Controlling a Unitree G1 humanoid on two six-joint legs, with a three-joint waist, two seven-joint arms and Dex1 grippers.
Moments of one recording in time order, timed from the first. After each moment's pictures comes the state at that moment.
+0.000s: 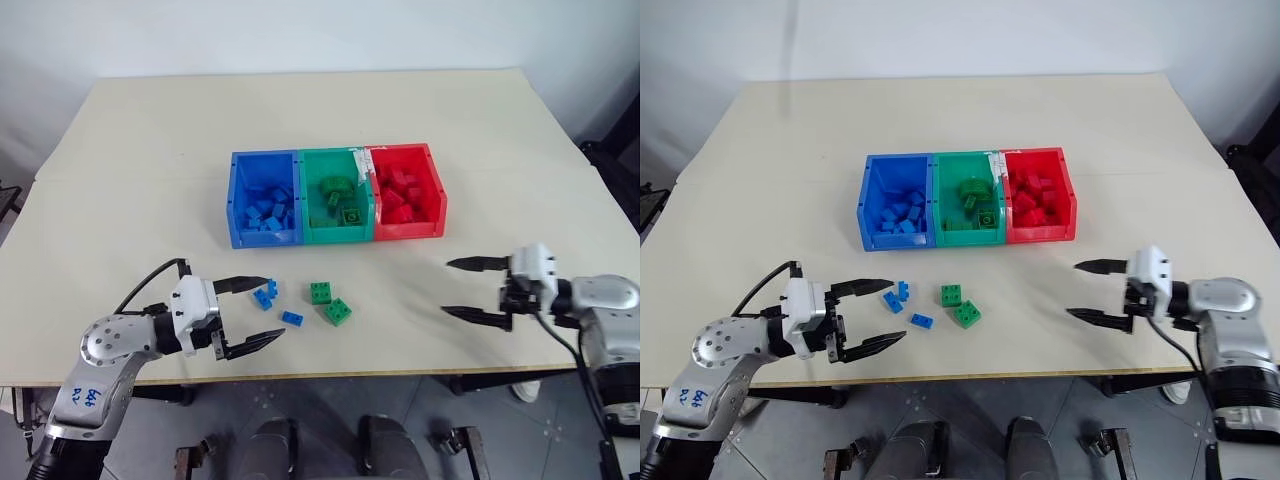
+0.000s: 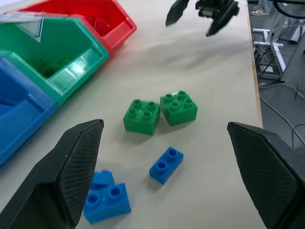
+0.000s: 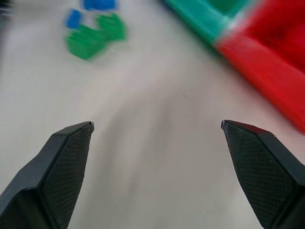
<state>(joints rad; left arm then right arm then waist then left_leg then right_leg) 0.04 0.66 0.14 -0.31 -0.48 0.13 -0.98 -0.42 -0.71 0.00 0.31 0.39 -0.05 1.45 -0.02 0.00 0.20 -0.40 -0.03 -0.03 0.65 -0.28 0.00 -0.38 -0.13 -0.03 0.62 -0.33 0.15</state>
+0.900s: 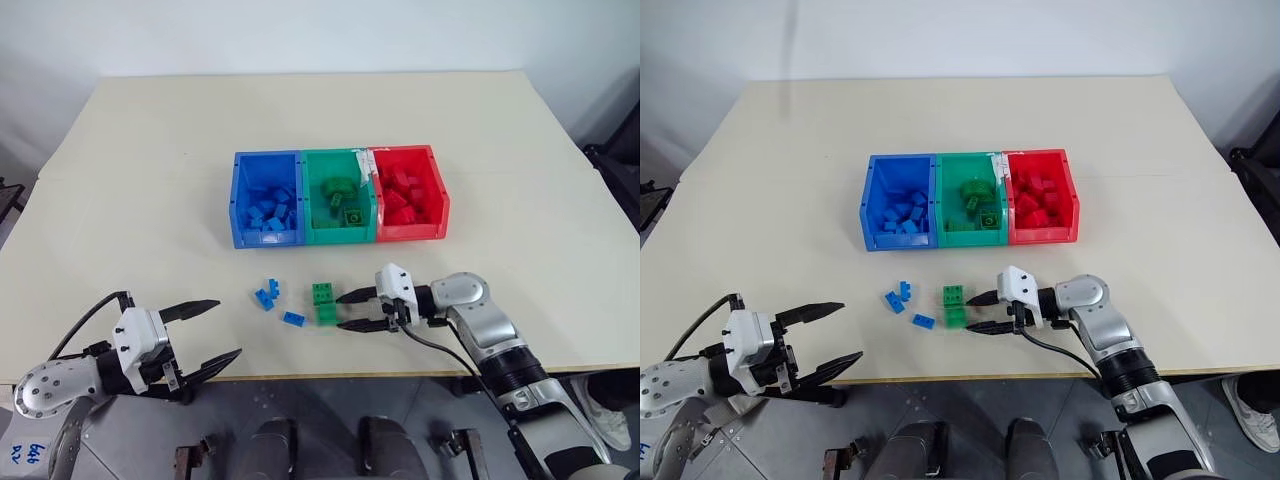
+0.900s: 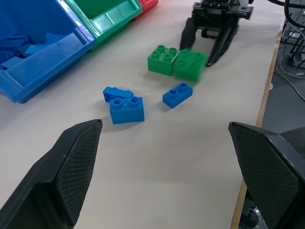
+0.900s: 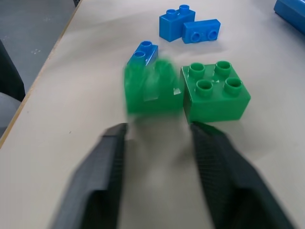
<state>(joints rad) 0.26 0.68 0.31 -0.34 -0.47 0.05 -0.97 -0.50 -0.44 0.26 0.29 0.19 -0.02 1.32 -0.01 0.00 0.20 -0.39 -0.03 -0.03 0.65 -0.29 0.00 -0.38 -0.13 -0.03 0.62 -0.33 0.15</state>
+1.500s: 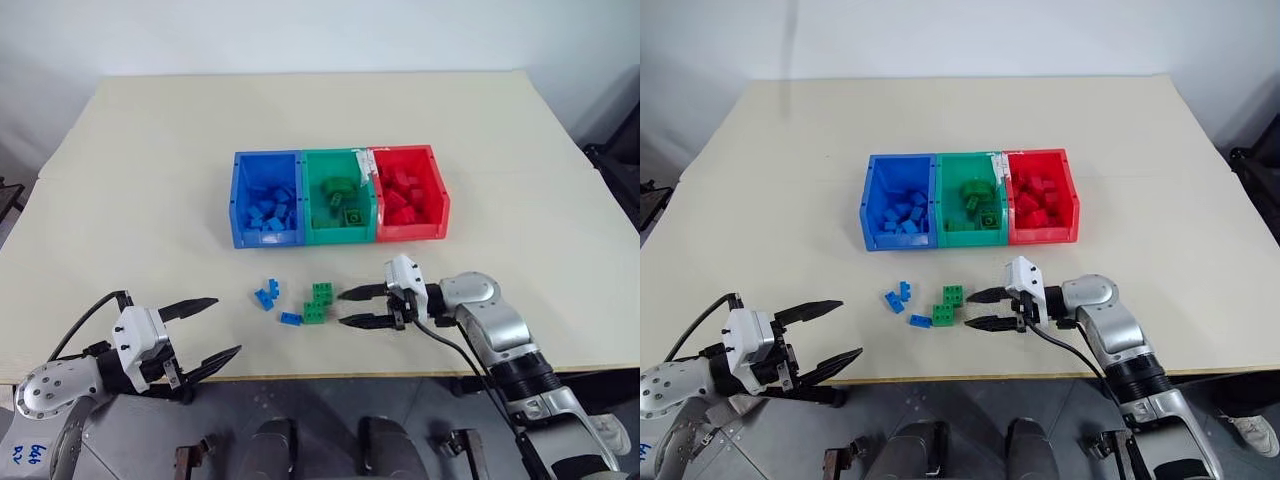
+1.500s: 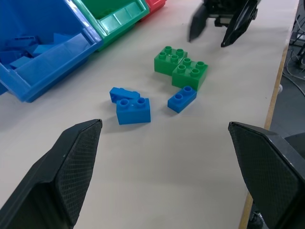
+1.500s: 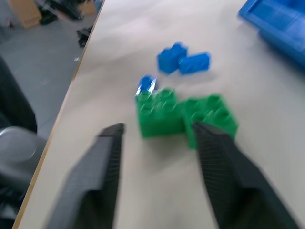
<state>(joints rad) 0.26 0.68 0.31 -0.34 -0.47 0.05 -0.94 -0.50 -0.45 0.21 0.16 0.31 0.16 1.31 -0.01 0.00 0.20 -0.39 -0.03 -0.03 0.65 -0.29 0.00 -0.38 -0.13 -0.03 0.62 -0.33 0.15</state>
